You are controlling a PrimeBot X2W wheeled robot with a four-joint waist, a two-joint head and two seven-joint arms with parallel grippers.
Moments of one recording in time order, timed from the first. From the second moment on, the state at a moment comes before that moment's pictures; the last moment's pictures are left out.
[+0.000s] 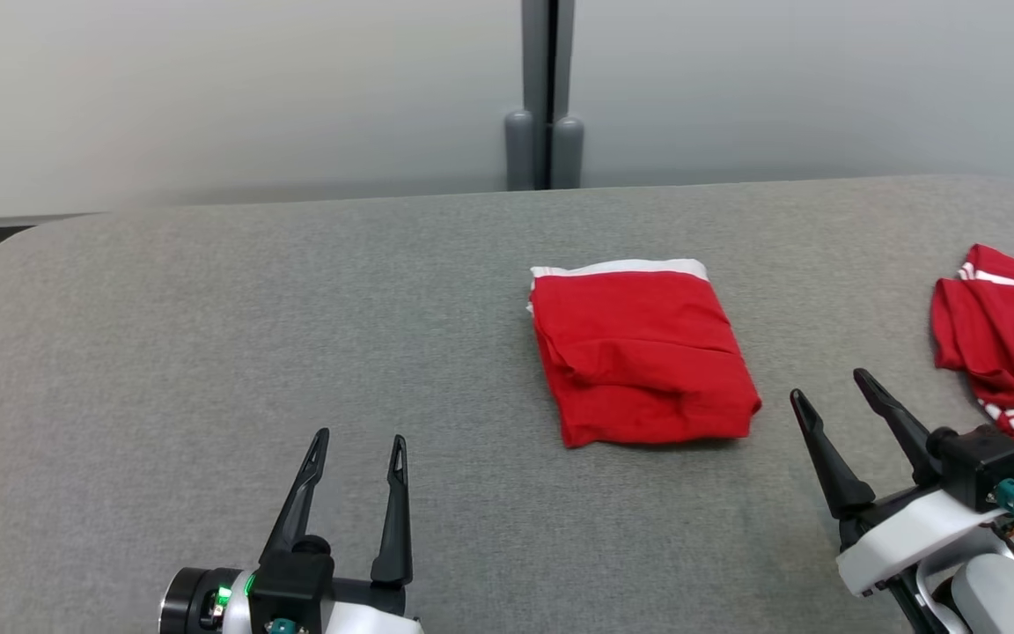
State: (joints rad) left arm 0.03 0.06 -0.34 0.05 -0.11 0.23 -0.26; right arm -0.23 -0.39 0.42 0.39 0.43 0.13 -0.25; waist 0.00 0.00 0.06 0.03
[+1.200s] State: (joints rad) left arm -0.16 0.05 -0.58 0.10 -0.18 0.23 -0.26; right arm -0.75 -0.85 1.28 0.25 0.52 0.13 -0.08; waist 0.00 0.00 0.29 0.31
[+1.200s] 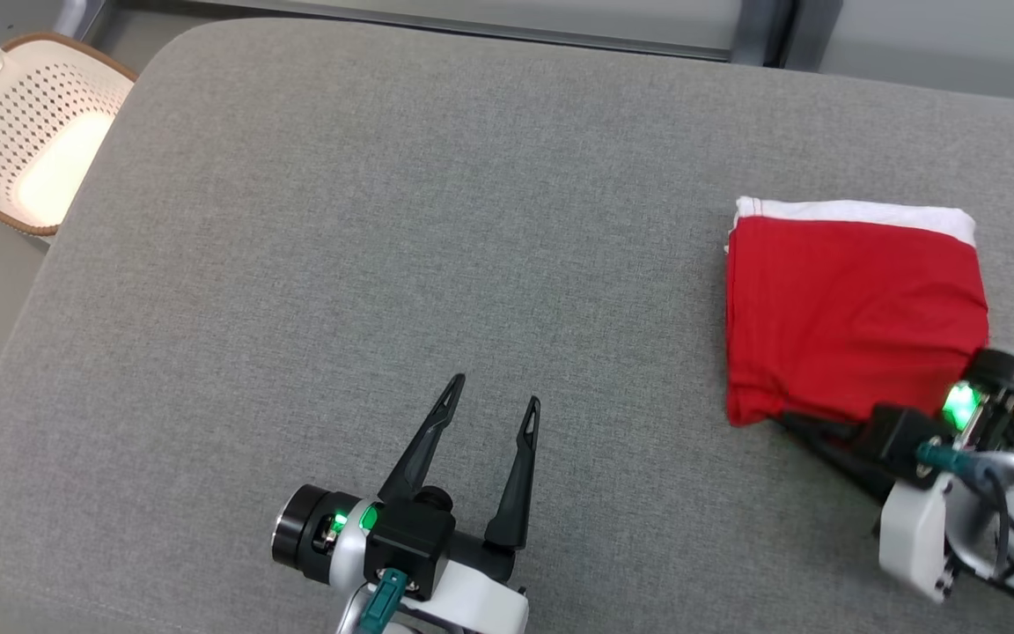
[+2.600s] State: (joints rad) left arm -0.01 0.06 -0.35 0.04 -0.16 0.26 -0.26; right arm -0.55 -0.45 0.96 0.47 0.73 0.13 -0.26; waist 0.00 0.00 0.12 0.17
